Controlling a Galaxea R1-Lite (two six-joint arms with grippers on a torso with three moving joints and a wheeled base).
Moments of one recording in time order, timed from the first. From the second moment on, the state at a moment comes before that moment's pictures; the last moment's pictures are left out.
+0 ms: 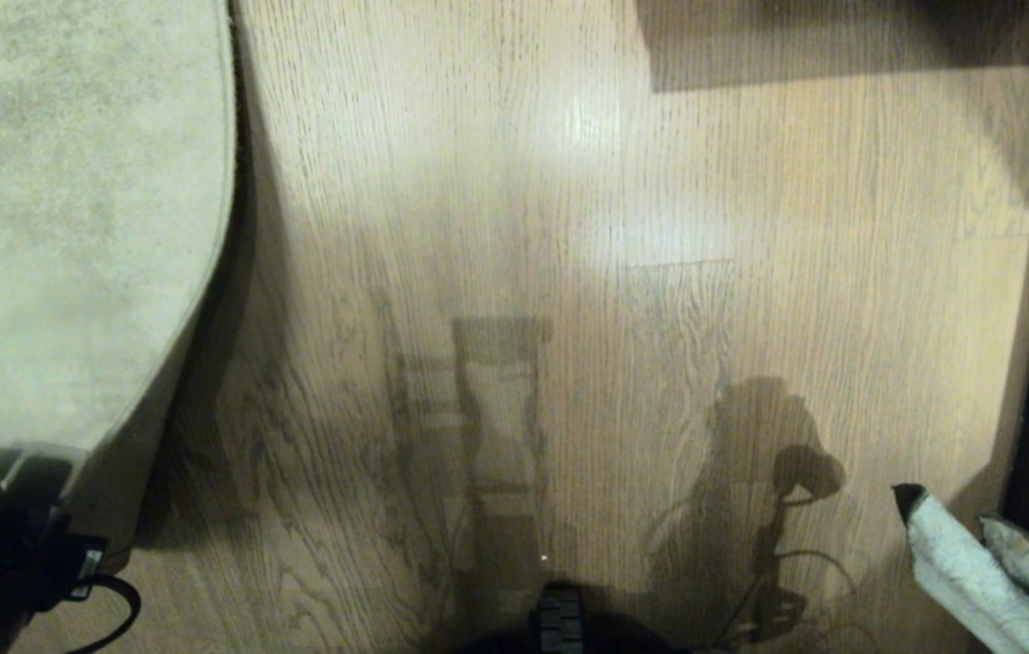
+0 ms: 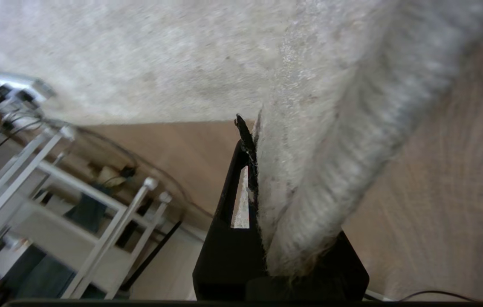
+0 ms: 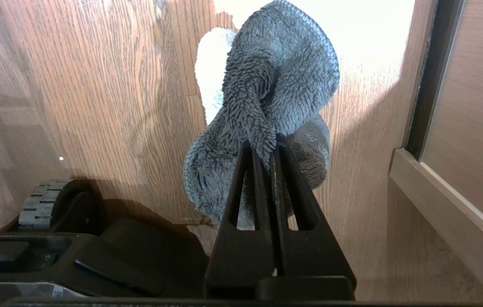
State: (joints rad) left arm 0.36 1.84 0.00 -1.41 0.22 0.51; right arm 0.01 0.00 -0.02 0.06 -0.02 -0.01
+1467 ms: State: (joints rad) left arm 0.61 1.70 0.00 -1.52 -0.04 0.50; right arm 0.01 0.00 -0.02 0.06 -0.02 -0.01
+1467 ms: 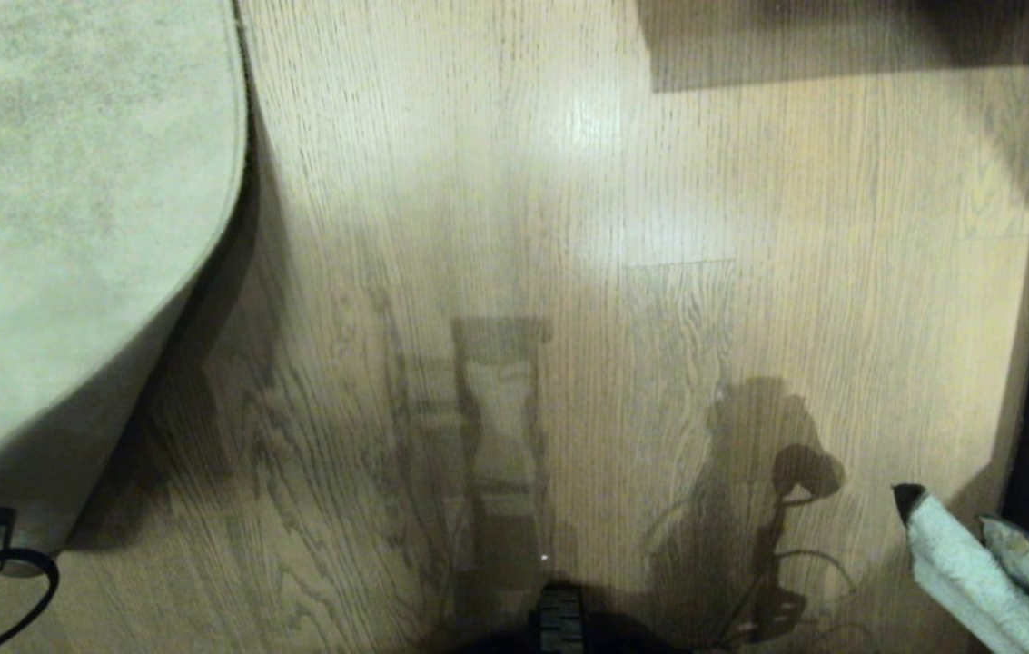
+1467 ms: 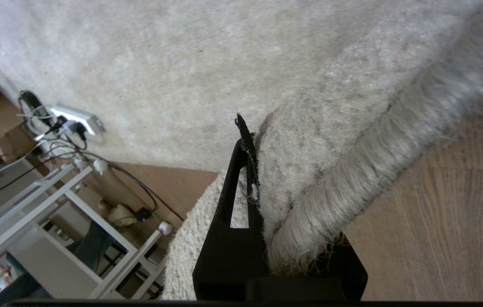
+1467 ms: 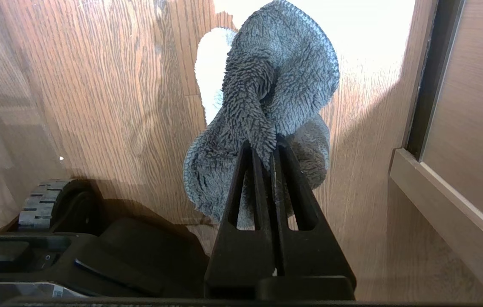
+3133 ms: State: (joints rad) left arm 0.73 1.70 0.00 -1.52 -0.09 0.50; right arm 0.01 0.00 -0.02 0.06 -0.02 -0.01
